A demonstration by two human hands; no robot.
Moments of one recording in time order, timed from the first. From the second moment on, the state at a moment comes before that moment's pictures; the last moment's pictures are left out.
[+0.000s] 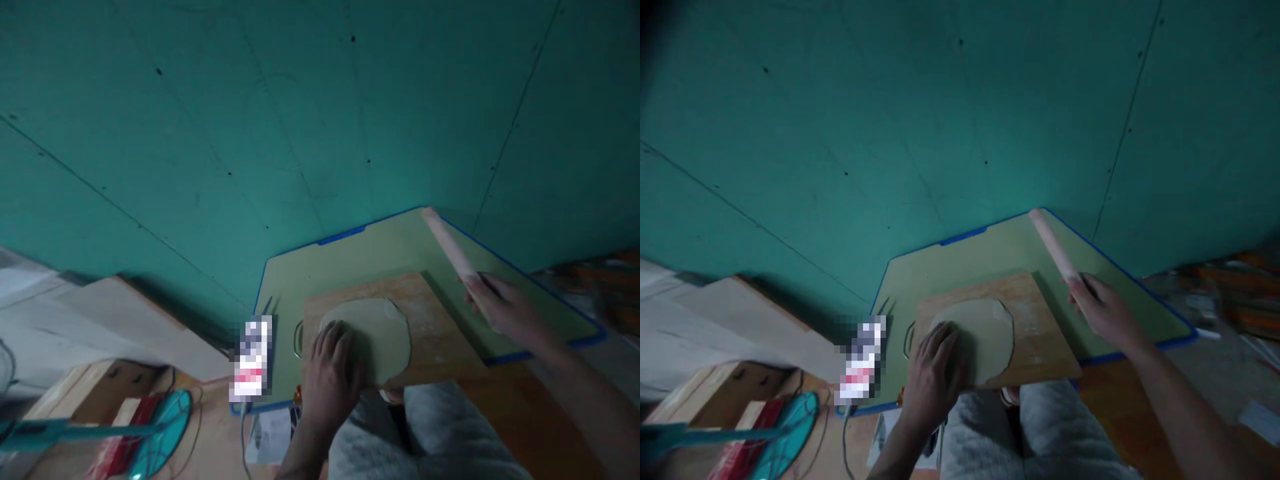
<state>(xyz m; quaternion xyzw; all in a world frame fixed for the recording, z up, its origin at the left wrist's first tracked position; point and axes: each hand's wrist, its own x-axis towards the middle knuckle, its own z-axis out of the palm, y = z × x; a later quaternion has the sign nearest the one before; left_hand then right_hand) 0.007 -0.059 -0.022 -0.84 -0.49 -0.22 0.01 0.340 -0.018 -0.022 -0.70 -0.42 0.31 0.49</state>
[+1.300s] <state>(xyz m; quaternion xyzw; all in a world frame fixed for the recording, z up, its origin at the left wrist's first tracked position) 0.010 -0.017 0.088 -0.78 -0.51 -0.29 -0.23 0.344 -0.022 -0.021 -0.70 -0.49 0.26 0.45</state>
